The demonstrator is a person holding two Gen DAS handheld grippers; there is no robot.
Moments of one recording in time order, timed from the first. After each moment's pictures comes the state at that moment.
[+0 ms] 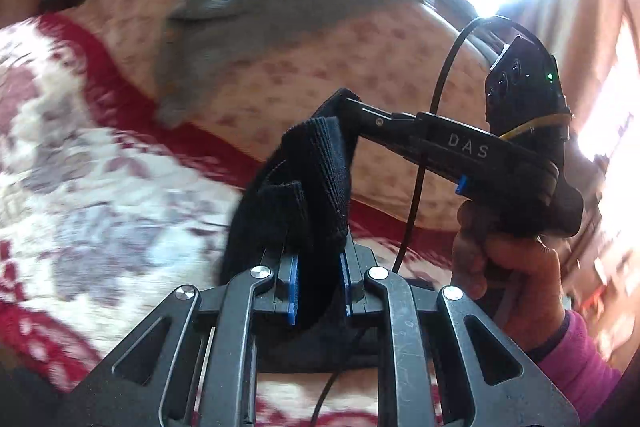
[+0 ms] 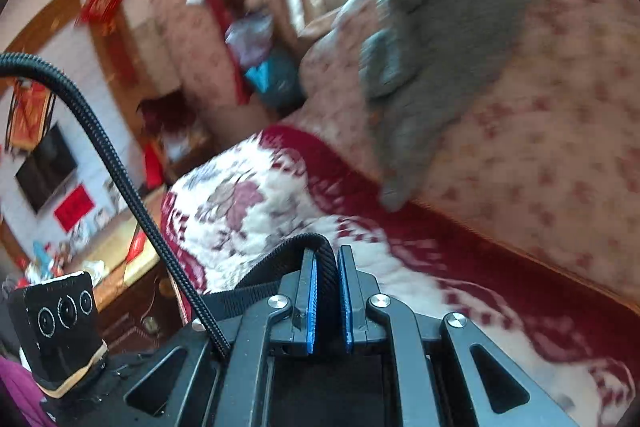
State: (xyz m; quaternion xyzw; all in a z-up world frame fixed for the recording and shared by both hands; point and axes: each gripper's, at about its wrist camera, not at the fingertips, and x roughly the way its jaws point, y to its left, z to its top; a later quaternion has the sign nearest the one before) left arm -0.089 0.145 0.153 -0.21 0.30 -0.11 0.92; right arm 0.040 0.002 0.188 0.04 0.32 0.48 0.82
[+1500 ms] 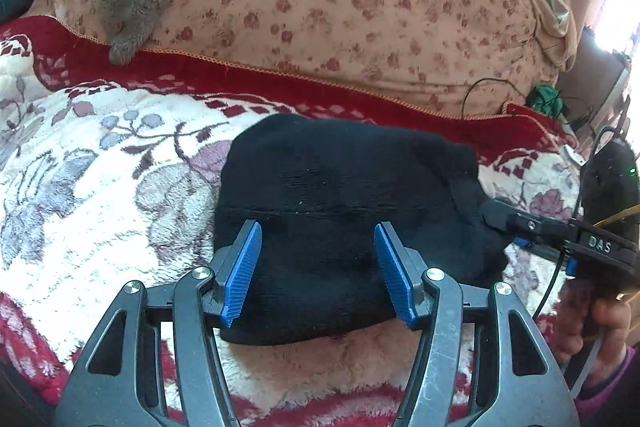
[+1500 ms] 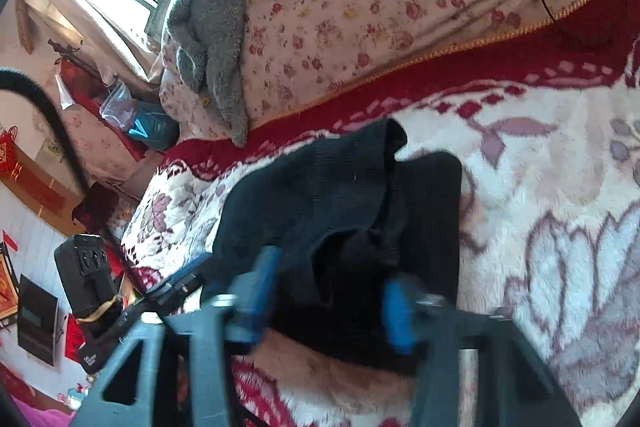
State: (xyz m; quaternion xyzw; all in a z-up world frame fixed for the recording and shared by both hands) left arm -0.064 0.061 0.067 -0.10 0.42 -0.11 0.90; right arm -0.026 -0.212 0.055 0.23 0.45 0.29 0.81
